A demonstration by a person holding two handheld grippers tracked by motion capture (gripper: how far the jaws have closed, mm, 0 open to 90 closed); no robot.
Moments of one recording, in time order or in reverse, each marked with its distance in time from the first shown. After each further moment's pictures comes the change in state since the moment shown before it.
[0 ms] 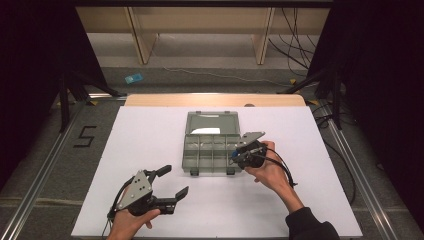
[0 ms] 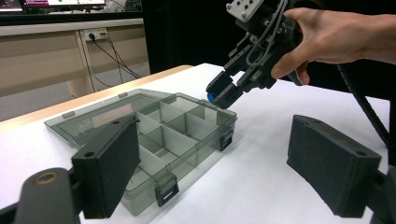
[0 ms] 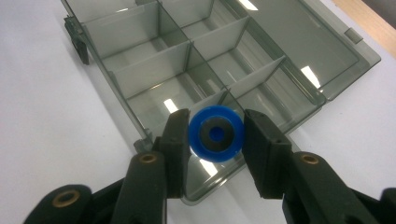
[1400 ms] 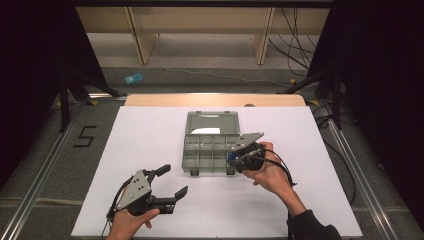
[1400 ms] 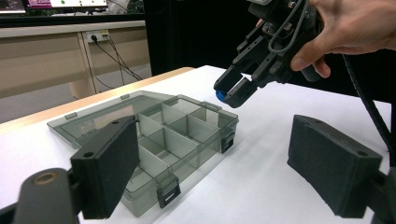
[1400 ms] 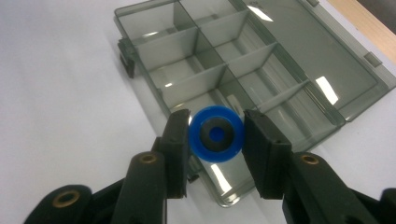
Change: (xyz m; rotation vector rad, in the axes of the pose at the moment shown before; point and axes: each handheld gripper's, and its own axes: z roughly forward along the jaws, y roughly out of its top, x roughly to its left) left arm 0.001 0.001 -0.001 -0.012 0.006 0.001; right arm 0.015 0.012 -0.019 -0.019 0.063 -0.035
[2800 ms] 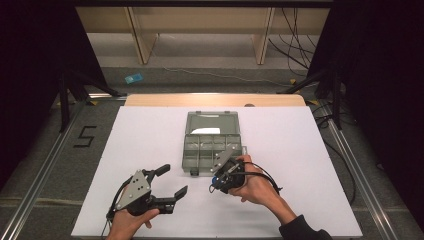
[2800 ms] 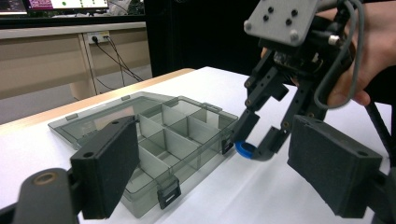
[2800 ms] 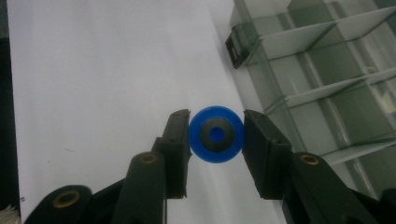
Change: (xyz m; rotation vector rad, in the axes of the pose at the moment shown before) left arm 0.000 0.000 -0.001 -0.005 0.001 -0.002; right arm 0.053 0.017 0.019 0.133 0.207 -0.158
